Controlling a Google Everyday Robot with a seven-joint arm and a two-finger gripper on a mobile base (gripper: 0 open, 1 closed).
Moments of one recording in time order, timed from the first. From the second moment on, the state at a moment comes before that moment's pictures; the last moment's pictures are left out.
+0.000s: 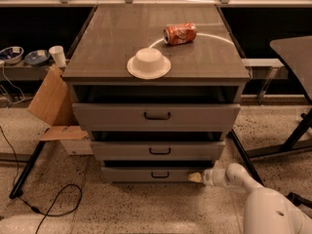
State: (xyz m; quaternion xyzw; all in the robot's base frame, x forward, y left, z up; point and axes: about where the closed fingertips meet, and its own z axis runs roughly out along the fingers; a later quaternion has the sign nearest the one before) arm 0.644 -0.204 0.178 -0.05 0.91 0.36 0.22
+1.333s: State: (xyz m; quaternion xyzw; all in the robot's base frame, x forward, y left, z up) arm 0.625 -0.206 0.179 -0.05 0.91 0.36 0.22
